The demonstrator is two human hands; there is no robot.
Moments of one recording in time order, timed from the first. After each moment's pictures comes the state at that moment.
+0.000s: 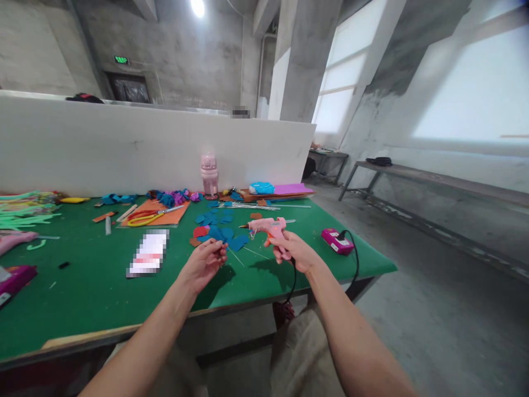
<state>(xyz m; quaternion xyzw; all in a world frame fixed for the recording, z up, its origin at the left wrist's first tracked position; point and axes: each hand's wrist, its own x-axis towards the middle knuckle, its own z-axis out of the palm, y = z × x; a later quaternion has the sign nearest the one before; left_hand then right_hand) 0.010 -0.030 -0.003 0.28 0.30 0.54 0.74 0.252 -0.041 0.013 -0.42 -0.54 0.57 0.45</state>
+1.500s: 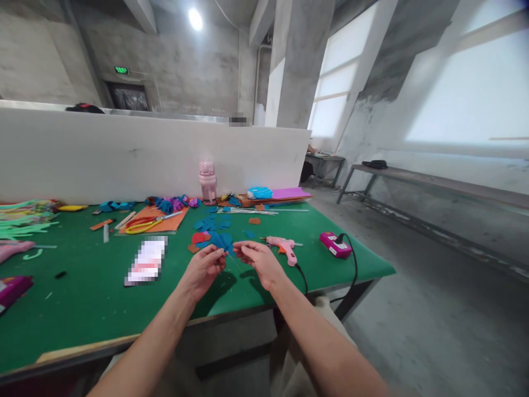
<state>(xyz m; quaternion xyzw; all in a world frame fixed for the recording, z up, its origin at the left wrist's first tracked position) 0.013 -0.031 -0.003 0.34 0.31 0.54 0.70 0.167 -0.046 0.008 -0.42 -0.49 0.55 0.53</state>
